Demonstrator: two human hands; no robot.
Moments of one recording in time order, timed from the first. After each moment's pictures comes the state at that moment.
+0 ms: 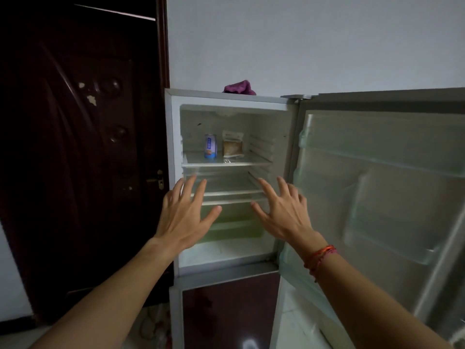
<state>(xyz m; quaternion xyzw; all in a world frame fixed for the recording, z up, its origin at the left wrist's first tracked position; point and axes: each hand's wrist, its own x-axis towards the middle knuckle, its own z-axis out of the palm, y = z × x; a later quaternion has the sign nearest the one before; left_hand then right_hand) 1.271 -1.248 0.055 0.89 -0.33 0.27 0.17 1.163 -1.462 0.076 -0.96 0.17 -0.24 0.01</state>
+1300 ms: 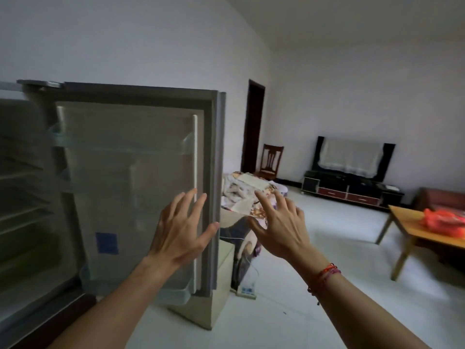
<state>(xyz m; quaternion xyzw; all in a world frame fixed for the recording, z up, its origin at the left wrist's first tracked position) 0.976 -1.532 0.062 0.66 -0.67 0.17 0.28 0.747 -1.599 0.084 -0.81 0.54 -0.21 -0.07</state>
